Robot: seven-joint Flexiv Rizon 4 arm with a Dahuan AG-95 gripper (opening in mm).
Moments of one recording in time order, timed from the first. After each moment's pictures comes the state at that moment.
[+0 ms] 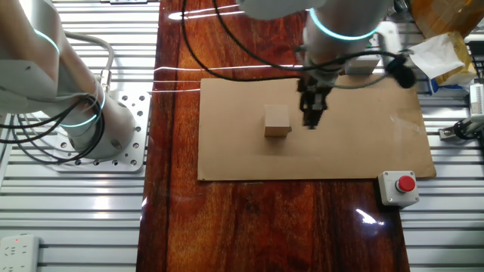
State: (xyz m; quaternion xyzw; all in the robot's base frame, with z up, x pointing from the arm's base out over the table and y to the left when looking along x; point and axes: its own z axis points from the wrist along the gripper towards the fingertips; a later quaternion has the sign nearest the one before) arm 0.518 0.001 0.124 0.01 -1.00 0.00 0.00
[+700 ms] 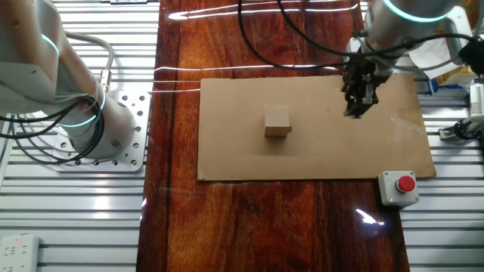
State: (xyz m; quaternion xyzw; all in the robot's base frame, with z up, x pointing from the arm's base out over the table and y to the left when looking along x) arm 0.587 0.005 0.152 0.00 -1.00 0.01 0.01
